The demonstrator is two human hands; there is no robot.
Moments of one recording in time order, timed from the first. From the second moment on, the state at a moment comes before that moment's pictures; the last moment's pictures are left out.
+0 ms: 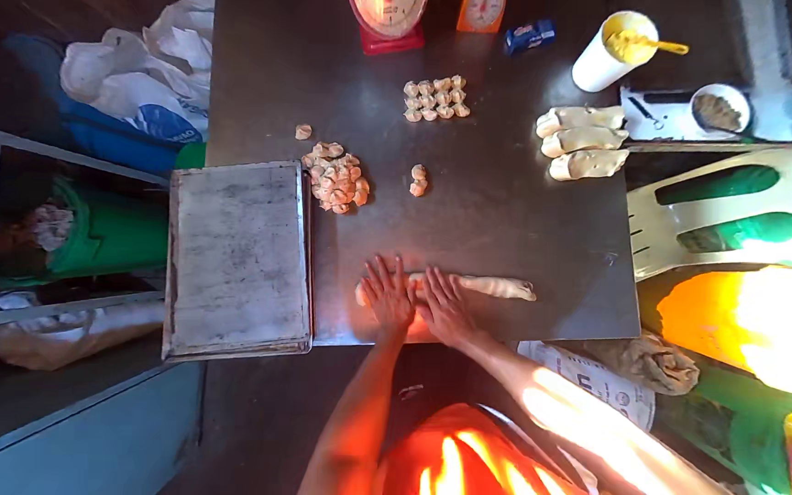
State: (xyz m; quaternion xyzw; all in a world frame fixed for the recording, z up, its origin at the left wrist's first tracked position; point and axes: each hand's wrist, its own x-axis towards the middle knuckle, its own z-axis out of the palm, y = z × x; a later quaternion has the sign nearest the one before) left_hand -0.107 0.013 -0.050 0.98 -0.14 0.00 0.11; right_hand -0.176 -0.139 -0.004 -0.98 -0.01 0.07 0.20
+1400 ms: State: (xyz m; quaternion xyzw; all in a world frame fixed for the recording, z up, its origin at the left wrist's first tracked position) left_hand -0.110 0.059 0.063 0.75 0.28 -0.21 0.56; right_hand -0.123 -0.374 -0.037 -0.99 0.15 -0.01 0.07
